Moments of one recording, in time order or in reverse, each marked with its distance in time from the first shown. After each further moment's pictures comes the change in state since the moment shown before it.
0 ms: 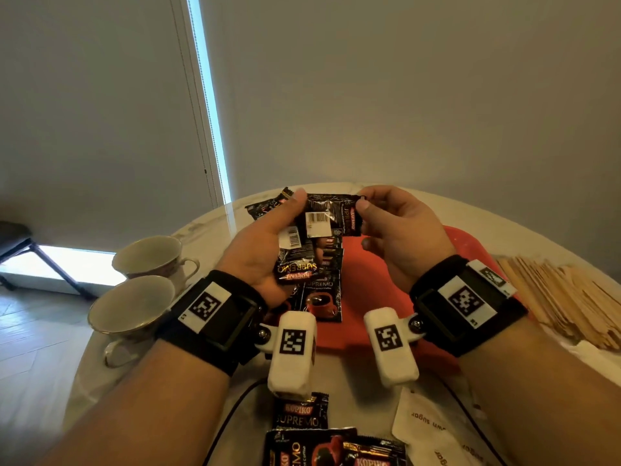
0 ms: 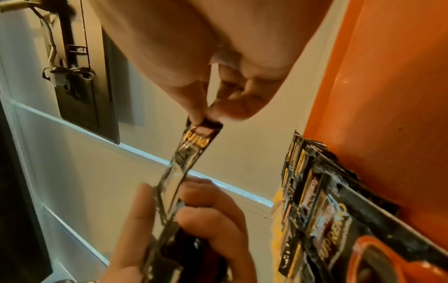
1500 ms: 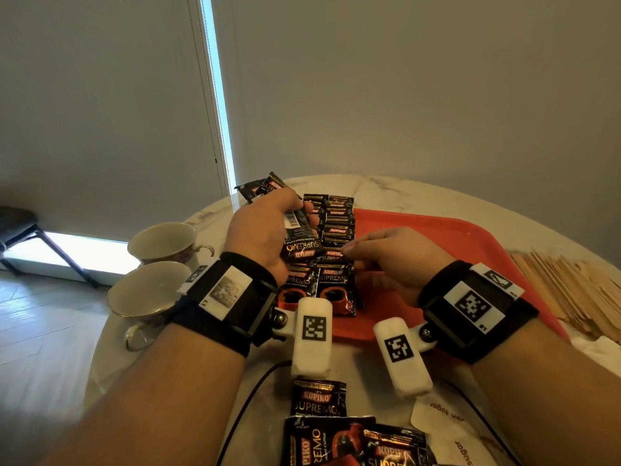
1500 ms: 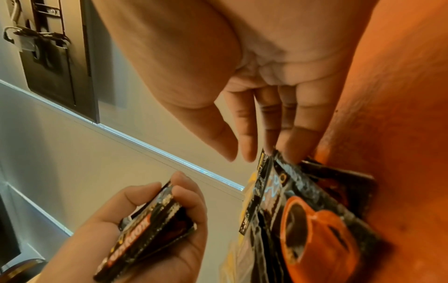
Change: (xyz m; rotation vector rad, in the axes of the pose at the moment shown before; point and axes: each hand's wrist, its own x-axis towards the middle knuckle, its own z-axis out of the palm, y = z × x) left_hand 0.008 0.011 -0.015 0.083 0.187 0.137; right_hand -0.016 0.016 0.012 -0.342 -0.127 0.430
